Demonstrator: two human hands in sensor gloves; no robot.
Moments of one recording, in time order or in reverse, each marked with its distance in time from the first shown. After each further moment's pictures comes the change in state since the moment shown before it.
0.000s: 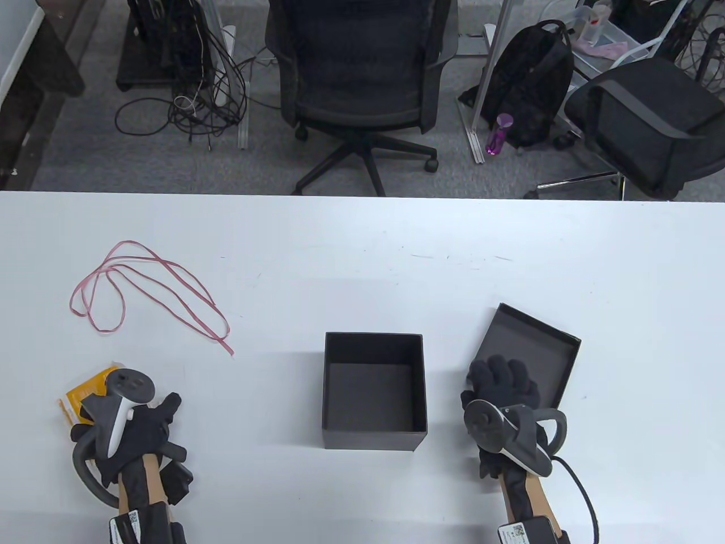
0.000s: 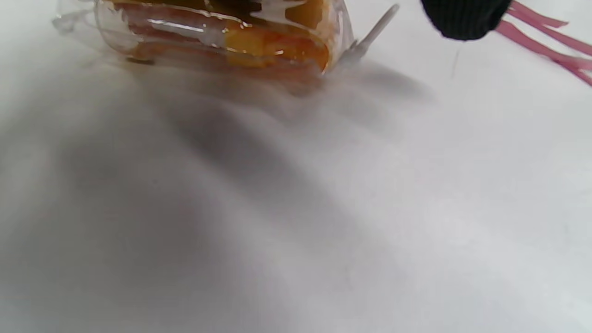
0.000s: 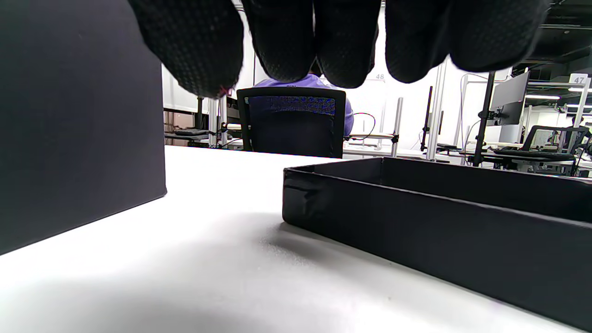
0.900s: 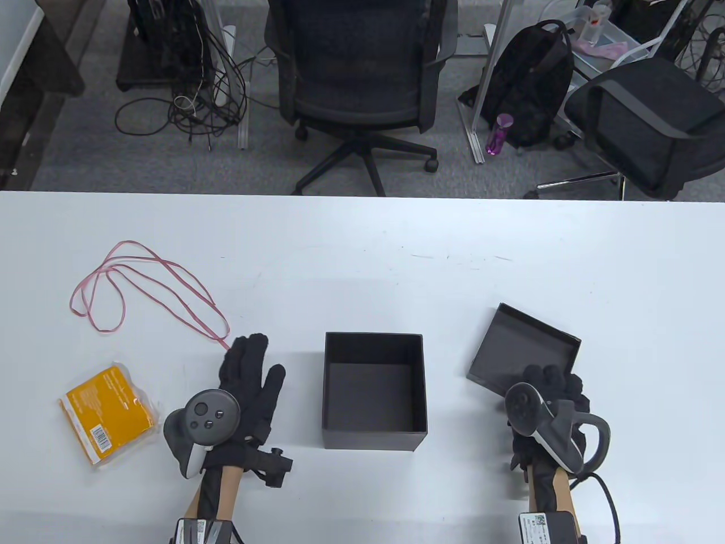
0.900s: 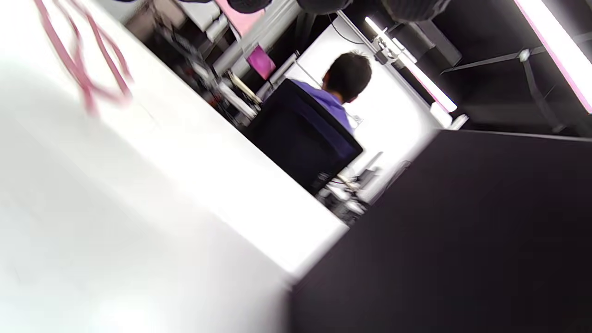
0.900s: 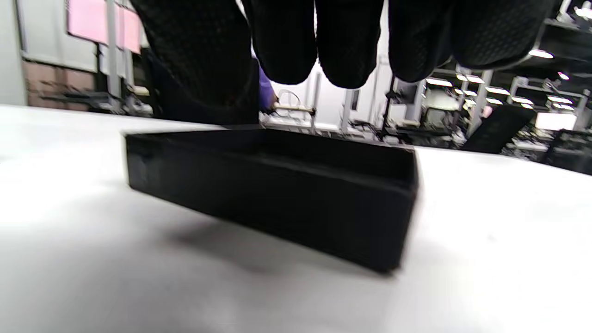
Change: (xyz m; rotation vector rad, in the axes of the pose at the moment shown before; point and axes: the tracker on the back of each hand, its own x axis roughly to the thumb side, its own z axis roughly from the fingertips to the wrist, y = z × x) left_hand 0.094 -0.018 0.093 0.394 -0.864 0.394; right_hand -0.049 0.000 0.002 0.051 0.243 0.072
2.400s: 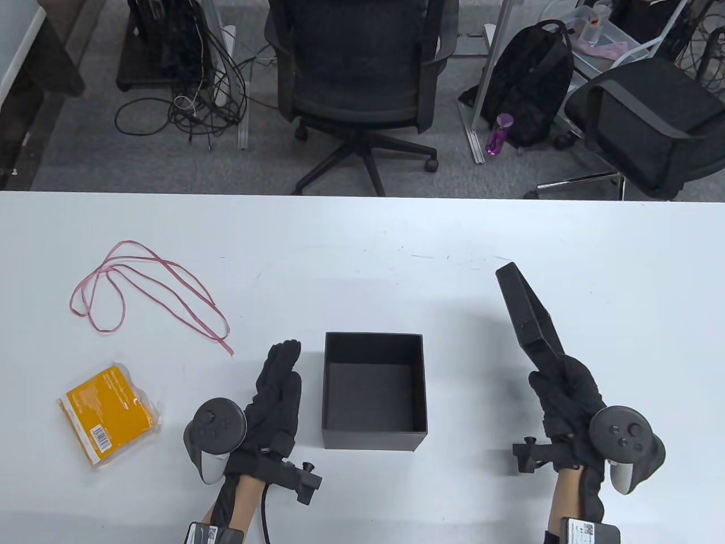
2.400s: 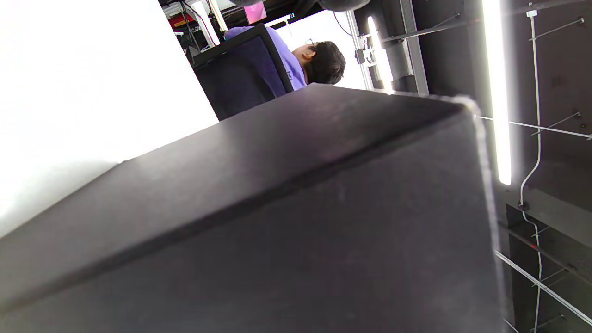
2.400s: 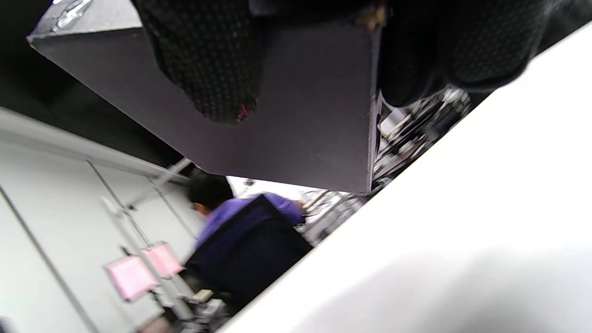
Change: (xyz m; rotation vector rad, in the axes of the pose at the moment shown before) left_hand 0.025 -0.038 0.016 -0.133 -0.104 0.543; right_hand -0.074 -0.006 0.005 -0.281 0.145 -0.754
